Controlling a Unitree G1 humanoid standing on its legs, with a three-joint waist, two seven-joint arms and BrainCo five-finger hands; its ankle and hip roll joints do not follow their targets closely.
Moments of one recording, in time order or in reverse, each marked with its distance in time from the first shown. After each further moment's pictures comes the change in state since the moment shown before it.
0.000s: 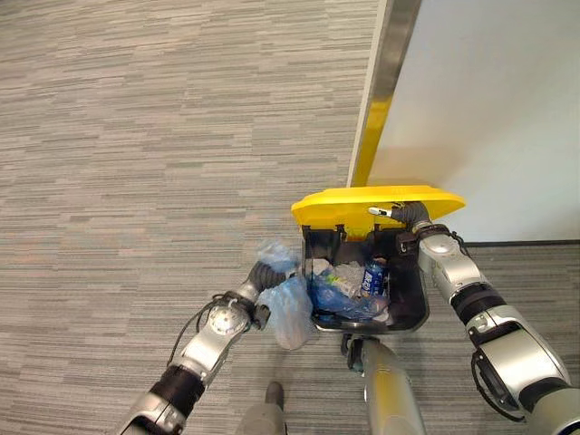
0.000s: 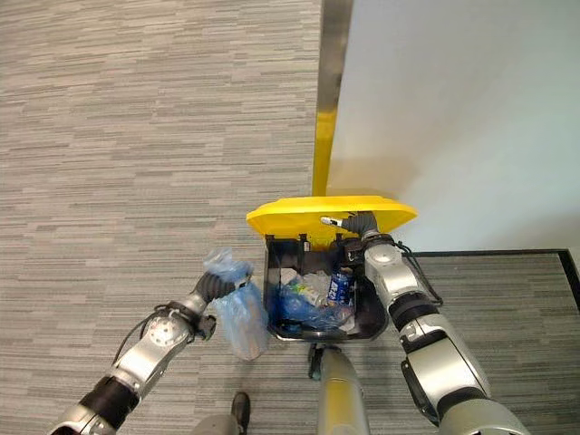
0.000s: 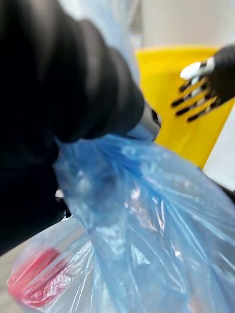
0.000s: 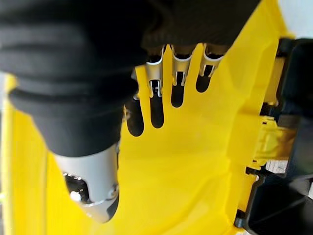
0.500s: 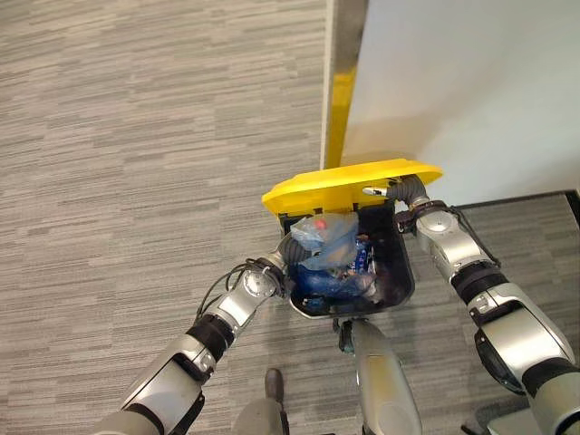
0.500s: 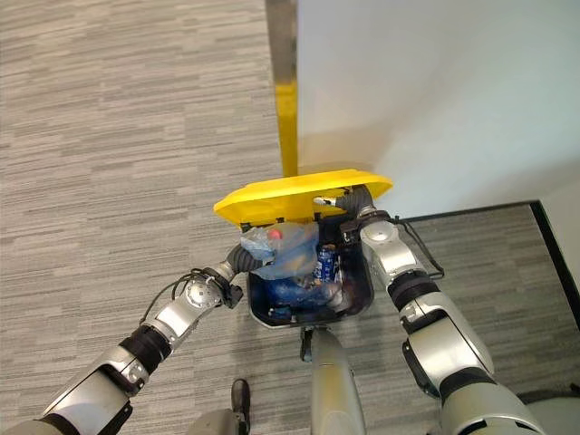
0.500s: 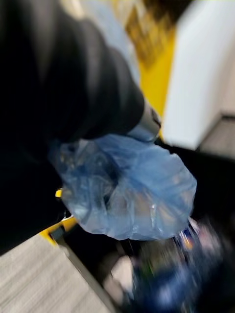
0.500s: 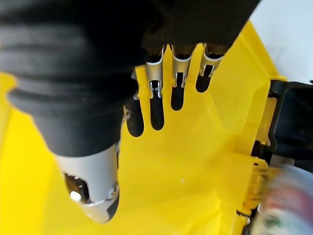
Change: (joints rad) left arm -0.282 -0.112 -0.126 0.475 0.107 0.029 0.050; right arm -0.163 -0.025 0.127 -0.018 -0.004 0.002 -0.018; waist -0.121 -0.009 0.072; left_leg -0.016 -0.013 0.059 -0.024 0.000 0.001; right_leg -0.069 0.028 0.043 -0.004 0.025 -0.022
